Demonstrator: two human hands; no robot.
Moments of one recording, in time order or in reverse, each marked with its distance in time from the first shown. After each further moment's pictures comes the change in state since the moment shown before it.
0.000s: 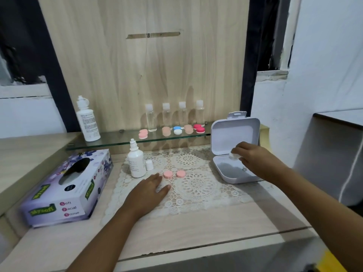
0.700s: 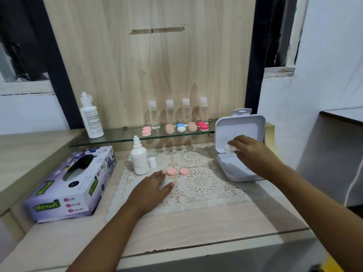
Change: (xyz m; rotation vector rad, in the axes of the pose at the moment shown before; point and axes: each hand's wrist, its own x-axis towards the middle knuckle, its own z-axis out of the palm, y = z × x) left_hand 0.001 -0.001 0.000 -0.003 -0.008 -0.001; right_hand 0.014 -0.021 -0.001 0.017 0.230 -0.057
